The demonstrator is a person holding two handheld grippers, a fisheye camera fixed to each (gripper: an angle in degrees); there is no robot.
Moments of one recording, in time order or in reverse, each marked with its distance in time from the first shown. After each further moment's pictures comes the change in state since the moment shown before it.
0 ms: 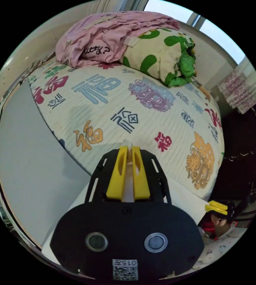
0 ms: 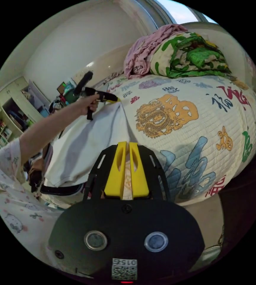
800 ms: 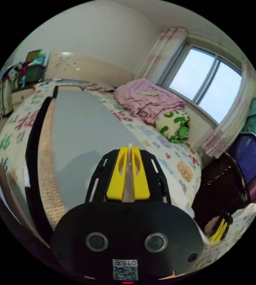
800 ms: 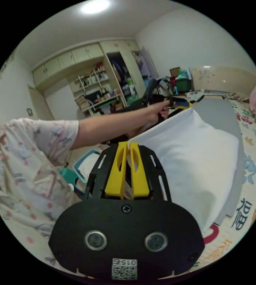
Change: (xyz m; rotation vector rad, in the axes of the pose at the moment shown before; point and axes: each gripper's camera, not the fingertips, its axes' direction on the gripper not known) left arm -0.212 0.425 -0.283 0.523 -0.016 -0.416; right arm -0.193 0.250 -0.111 -0.246 -0.681 -0.770
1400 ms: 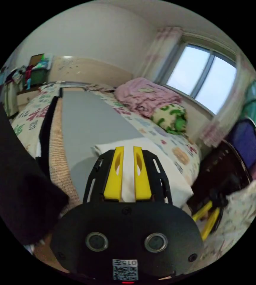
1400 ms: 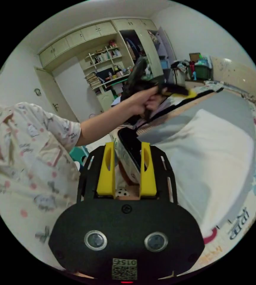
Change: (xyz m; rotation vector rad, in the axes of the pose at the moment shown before) left arm 0.120 0.120 -0.163 0.042 0.104 0.217; right arm -0.015 0.129 -0.021 -0.084 -0.028 -0.141
